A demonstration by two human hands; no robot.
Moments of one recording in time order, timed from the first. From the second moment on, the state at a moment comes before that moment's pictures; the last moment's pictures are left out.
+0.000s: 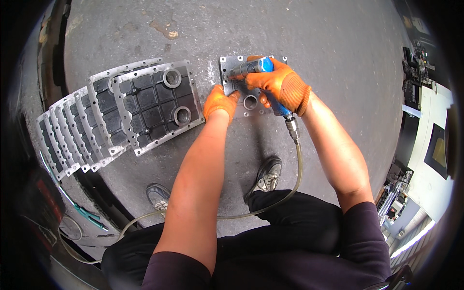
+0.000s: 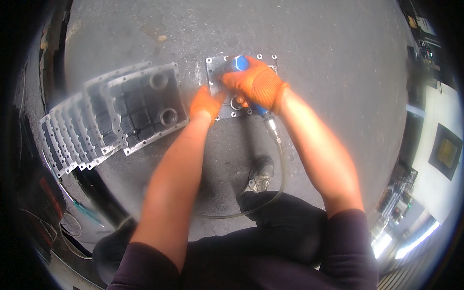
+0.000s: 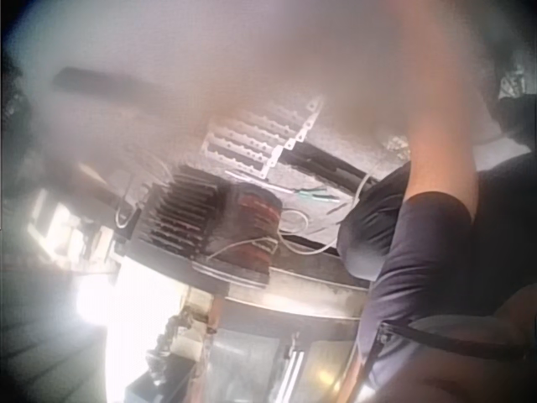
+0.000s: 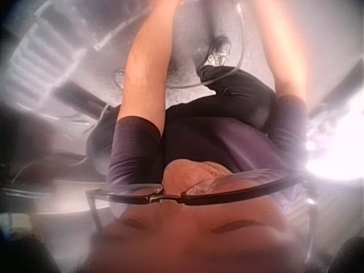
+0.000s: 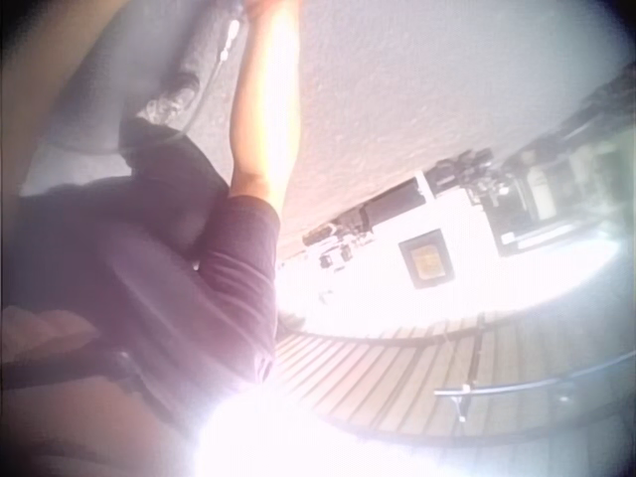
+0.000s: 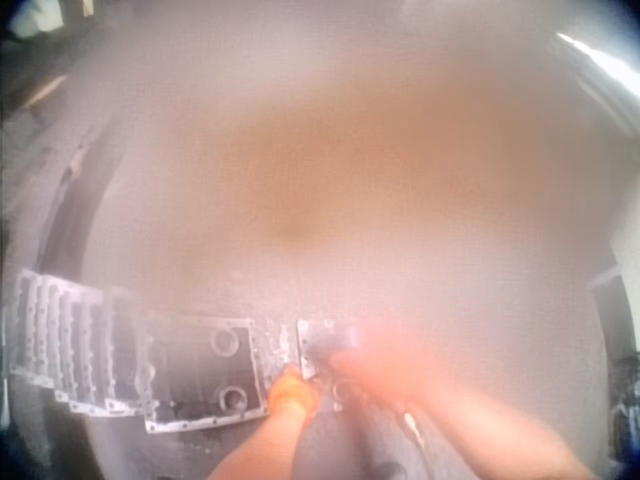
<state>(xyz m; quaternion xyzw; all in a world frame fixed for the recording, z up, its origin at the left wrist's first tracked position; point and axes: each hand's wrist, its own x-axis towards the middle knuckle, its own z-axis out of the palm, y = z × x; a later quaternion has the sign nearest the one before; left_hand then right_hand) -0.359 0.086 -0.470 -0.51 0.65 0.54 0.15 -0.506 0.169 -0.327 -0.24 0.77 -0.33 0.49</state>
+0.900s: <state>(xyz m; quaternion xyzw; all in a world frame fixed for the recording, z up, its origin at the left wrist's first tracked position) -0.349 0.083 -0.484 -0.46 0.67 0.57 0.11 -0.496 0.234 -0.281 -0.05 0.72 -0.47 0.50</state>
